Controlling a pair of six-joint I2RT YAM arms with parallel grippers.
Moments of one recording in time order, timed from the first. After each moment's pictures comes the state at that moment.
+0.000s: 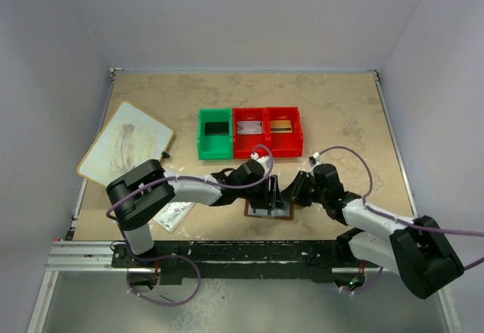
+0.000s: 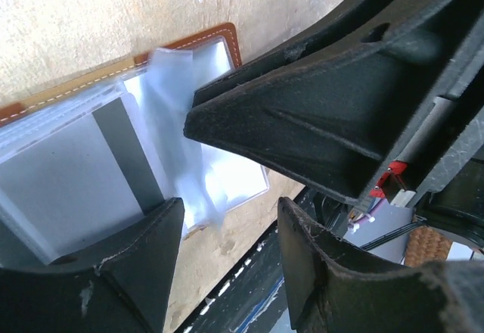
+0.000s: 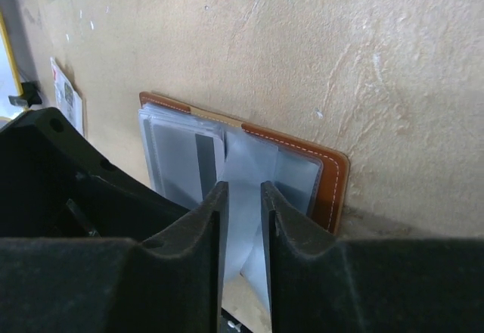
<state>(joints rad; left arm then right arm) -1.04 1.76 0.85 0.20 0.24 -0.98 0.44 1.11 0.22 0.16 -0.30 0.87</state>
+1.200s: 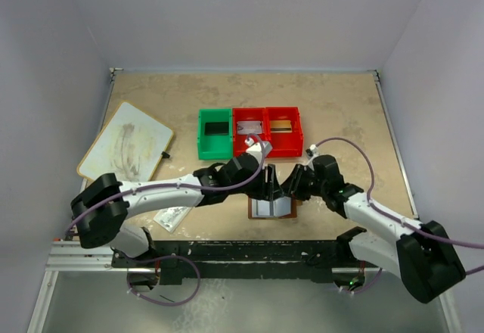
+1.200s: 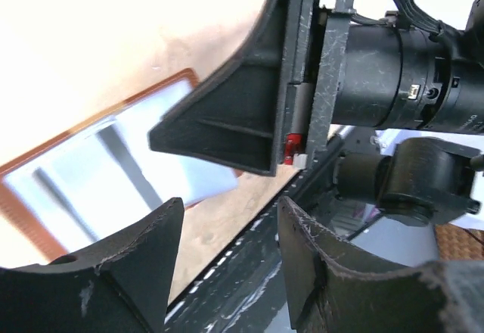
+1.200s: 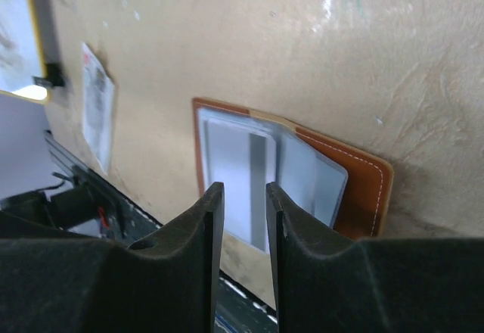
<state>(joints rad) -1.08 1.52 0.93 0.02 0.06 -0.84 0.44 1.01 0.34 -0.02 -0.33 0.84</state>
